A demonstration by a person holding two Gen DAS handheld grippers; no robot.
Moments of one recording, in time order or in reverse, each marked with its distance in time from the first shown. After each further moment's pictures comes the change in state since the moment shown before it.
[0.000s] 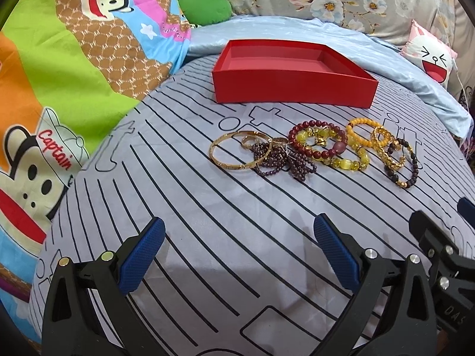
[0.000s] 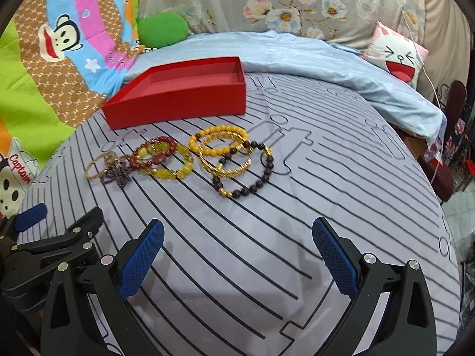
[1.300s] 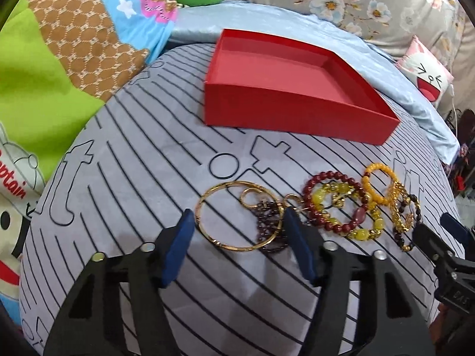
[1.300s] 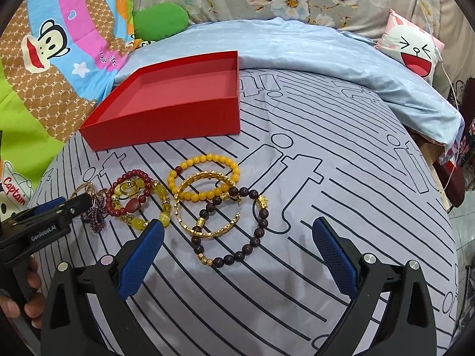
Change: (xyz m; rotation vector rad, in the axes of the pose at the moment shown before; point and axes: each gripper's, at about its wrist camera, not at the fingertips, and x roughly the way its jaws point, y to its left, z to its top) left arm 0.058 0.021 0.066 -0.051 0.075 -0.164; right arm 0.050 -0.023 0.052 0.029 0.083 0.061
